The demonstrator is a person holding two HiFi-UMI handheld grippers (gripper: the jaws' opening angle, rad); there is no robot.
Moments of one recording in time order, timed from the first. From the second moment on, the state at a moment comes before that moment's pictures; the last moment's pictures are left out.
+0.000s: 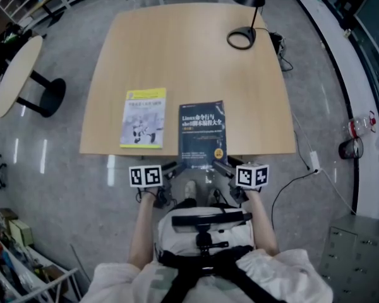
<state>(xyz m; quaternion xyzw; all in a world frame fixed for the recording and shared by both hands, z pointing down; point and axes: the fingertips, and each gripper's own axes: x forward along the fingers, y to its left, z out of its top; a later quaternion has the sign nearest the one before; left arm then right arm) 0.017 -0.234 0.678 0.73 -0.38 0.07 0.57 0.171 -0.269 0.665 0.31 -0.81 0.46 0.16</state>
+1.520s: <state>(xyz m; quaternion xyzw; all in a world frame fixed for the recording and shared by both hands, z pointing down) 0.083 -0.262 0.688 0.74 -0.28 0.01 0.61 0.141 -0.273 0.671 0.24 -0.81 0.52 0.16</state>
